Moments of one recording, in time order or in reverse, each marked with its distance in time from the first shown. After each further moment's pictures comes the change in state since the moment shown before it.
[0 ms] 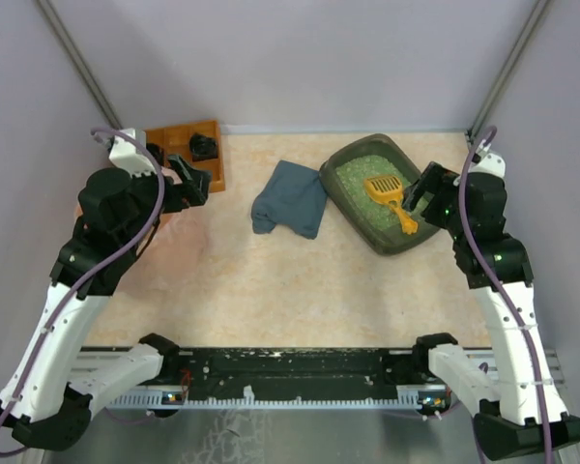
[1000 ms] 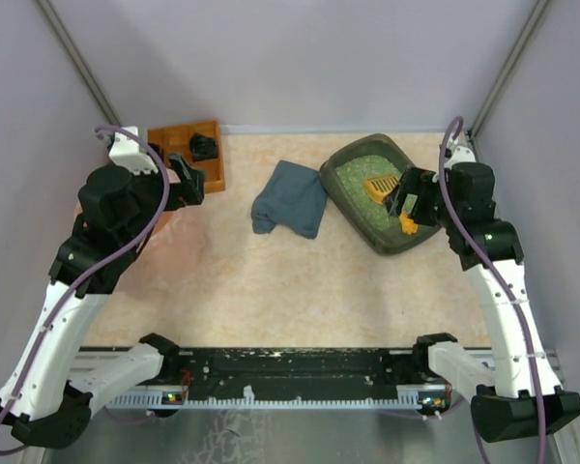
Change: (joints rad) left arm -0.007 0.025 0.034 -0.026 -0.058 0.107; right arm -0.029 0.113 0.024 -0.020 -0.284 -0.122
